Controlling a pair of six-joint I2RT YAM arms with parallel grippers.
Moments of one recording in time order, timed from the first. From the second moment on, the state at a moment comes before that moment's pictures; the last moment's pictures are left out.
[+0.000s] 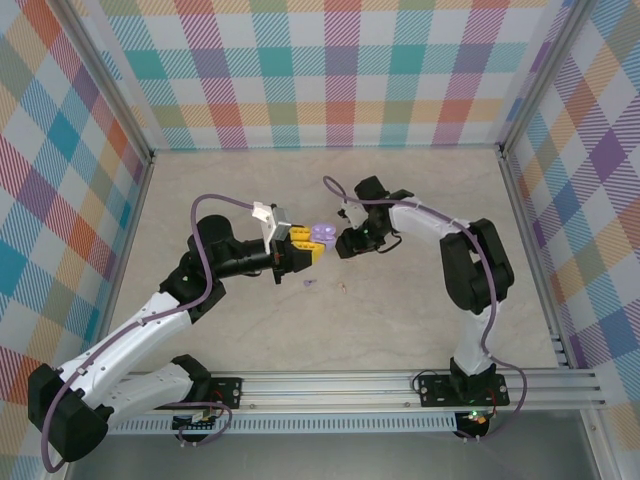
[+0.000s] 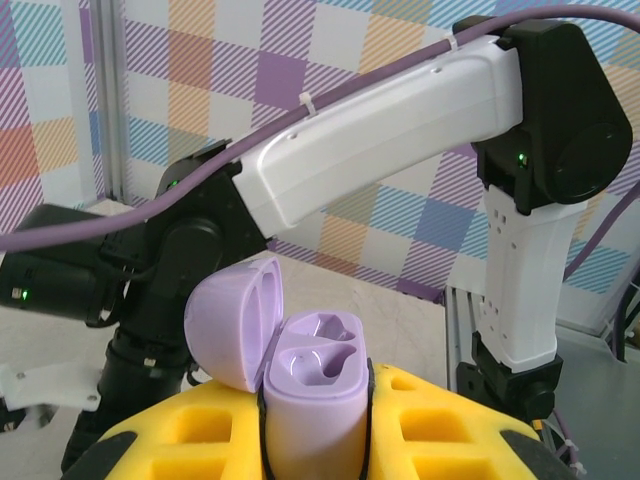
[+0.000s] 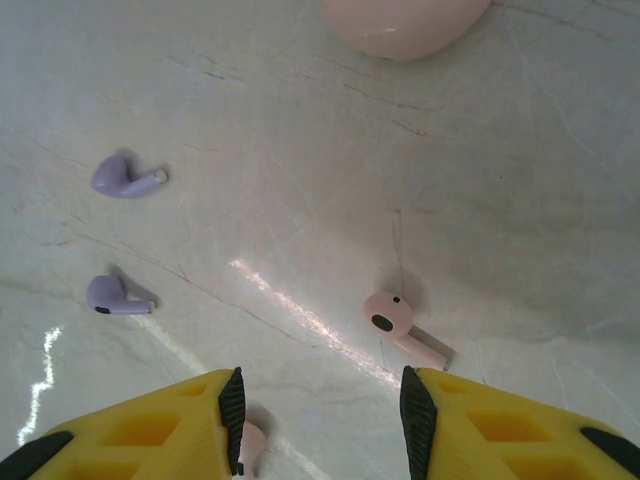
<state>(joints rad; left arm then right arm) -0.64 0.98 0.81 0.12 0.66 -0.14 0.50 1.96 1.41 -0.75 -0.39 0.04</state>
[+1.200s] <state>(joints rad) -0.64 0.96 0.81 0.10 0.64 -0.14 0.53 2.11 1.56 -0.84 -0.09 0.15</state>
